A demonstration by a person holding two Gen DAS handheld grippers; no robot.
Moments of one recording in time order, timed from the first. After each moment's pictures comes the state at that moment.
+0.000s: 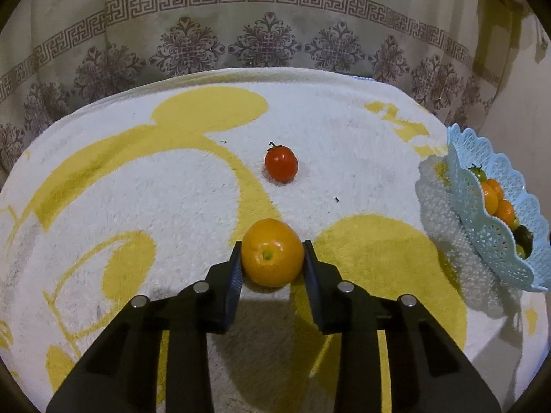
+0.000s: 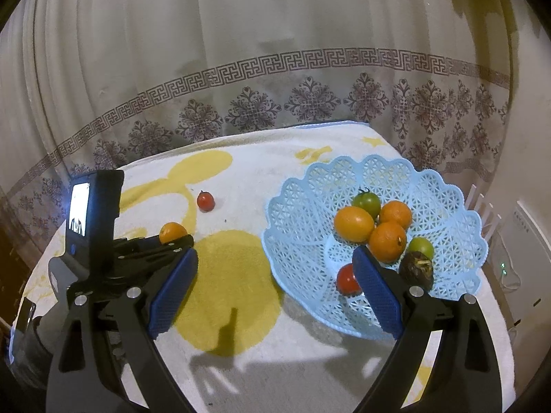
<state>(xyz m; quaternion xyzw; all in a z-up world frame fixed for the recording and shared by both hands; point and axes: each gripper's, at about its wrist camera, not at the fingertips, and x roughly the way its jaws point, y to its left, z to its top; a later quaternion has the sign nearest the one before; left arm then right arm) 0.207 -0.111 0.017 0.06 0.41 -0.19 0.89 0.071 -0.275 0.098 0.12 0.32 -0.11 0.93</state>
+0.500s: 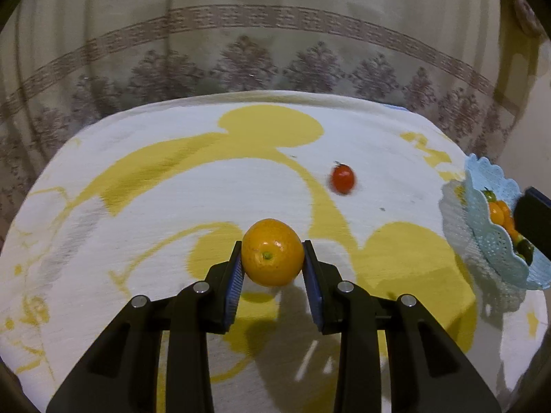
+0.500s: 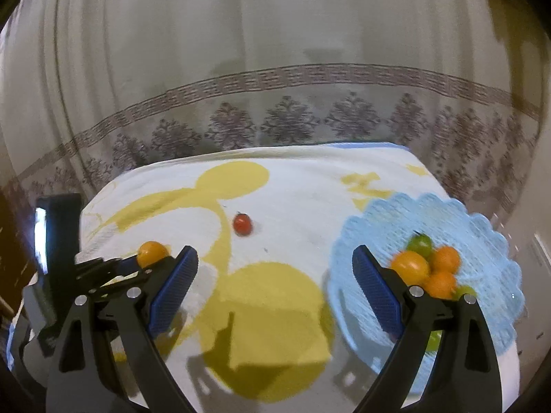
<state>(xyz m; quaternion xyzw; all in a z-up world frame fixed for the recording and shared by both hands) 0.186 -0.054 0.043 0.03 0.37 -0.13 0.92 0.136 -0.237 0.105 0.08 0.32 -0.06 0.94</state>
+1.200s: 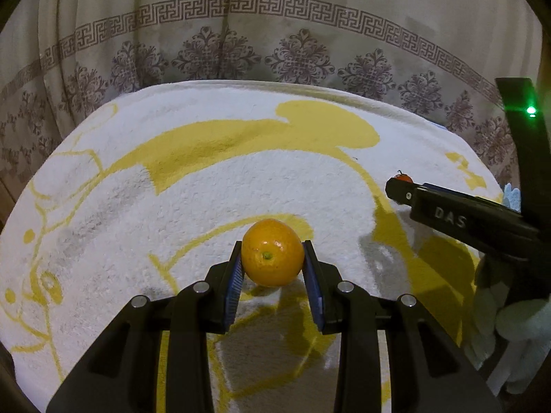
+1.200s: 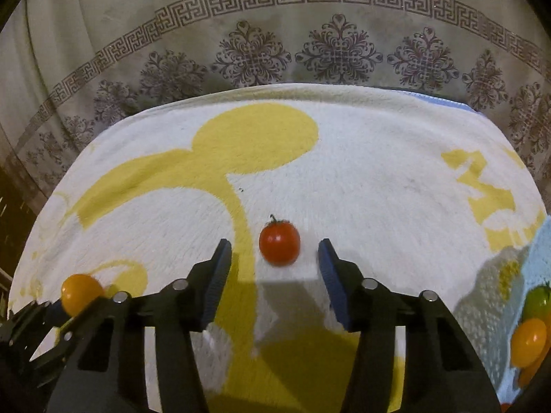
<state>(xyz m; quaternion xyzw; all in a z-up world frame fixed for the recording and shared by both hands) 0.201 -0.014 0.031 -0.02 0.39 -0.07 0.92 0.283 -0.221 0.027 0.09 0.44 -0.01 0.90</state>
